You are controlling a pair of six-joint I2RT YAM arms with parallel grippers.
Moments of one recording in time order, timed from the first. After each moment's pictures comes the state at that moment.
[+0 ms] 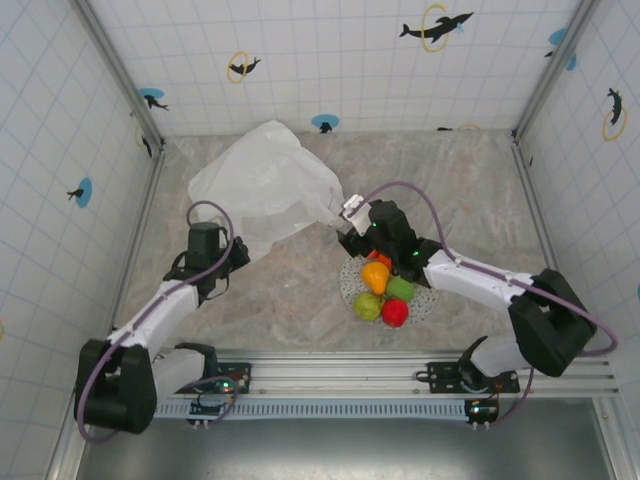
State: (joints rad) left arm -0.19 1.06 0.48 -0.18 0.19 -0.58; right arm 0.77 1.44 0.81 0.11 0.14 -0.27
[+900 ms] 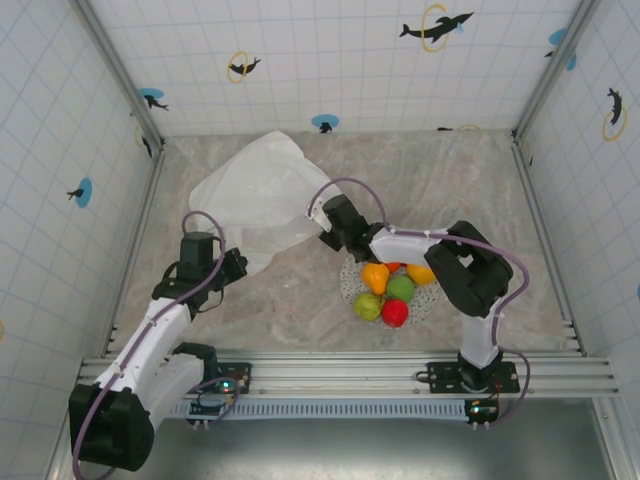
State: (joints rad) left arm -0.19 0.87 0.47 -0.40 0.25 -0.58; right arm 0.81 1.91 1.12 0.09 0.21 -0.33
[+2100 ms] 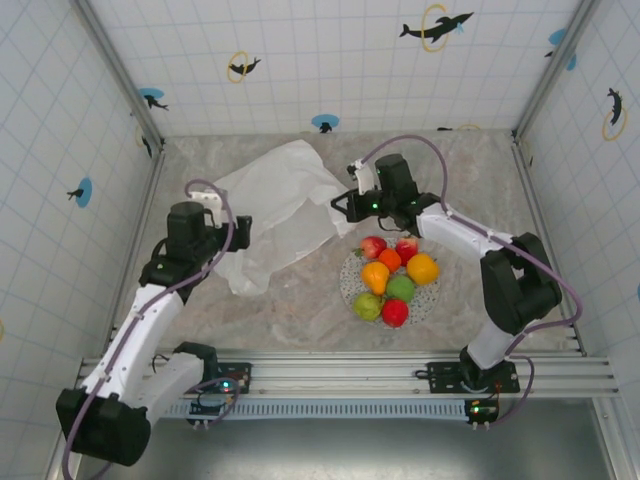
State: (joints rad) left arm -0.25 0.93 0.75 -0.39 0.10 -0.08; right arm 0.54 1.68 1.16 -0.07 -0.55 0.27
